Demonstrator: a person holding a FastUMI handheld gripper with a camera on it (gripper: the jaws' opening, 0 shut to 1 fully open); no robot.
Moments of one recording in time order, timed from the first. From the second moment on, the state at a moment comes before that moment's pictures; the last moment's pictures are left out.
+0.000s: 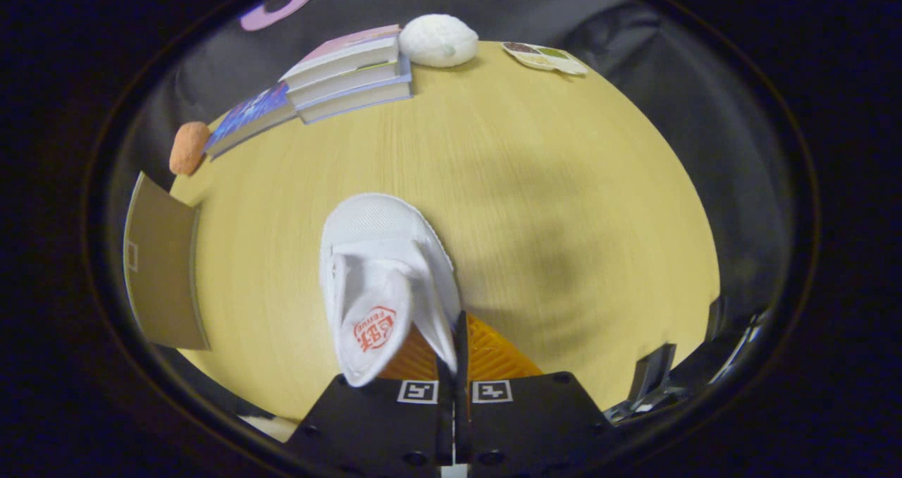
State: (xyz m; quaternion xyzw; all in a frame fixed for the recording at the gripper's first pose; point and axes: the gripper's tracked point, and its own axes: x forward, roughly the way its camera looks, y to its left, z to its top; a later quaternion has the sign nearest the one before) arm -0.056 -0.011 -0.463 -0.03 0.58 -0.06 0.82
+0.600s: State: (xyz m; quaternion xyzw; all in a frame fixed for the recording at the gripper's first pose) arm -0.081 0.102 -0.401 0.29 0.57 0.02 0.77
